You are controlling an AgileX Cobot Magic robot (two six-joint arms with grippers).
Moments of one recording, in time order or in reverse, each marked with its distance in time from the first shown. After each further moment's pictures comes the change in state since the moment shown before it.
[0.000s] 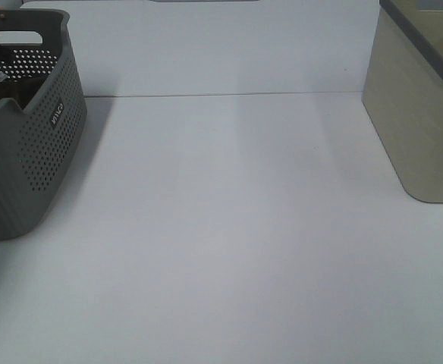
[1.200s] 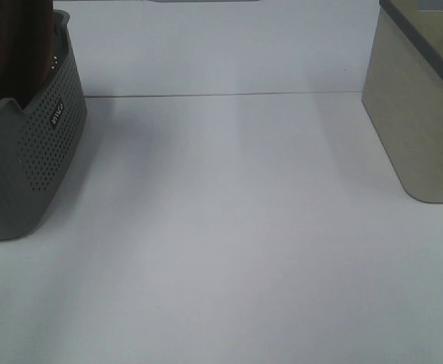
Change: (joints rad) left arm -0.406 -0.641 0.000 -0.331 0.004 0.280; right arm 0.000 0.000 0.000 0.000 0.000 0.000
